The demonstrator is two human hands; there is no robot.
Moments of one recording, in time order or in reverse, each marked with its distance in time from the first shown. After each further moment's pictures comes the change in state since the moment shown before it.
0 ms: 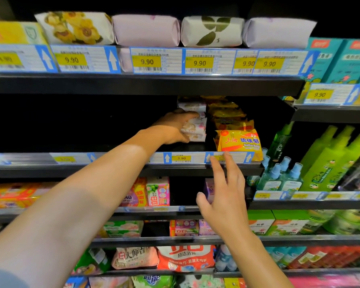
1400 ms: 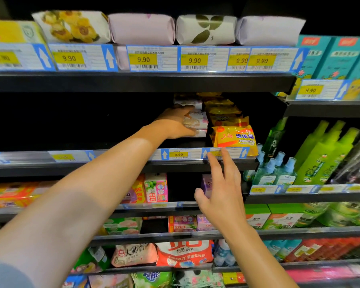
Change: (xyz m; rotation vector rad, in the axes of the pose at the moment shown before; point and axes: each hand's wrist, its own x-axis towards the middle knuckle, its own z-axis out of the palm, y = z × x) left_hand 0.004 0.011 -0.001 -0.049 0.017 -0.041; right_hand -0.002 -0.002 -0.005 0.011 -0.004 0.000
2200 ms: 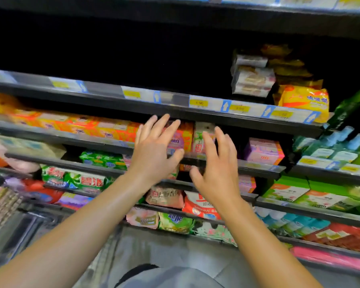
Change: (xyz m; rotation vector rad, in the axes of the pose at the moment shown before) left_hand -0.264 -0.079 0.075 -0.035 0.386 -0.208; right_hand -0.062 -0.079 0.071 -0.046 -0.116 -0.216
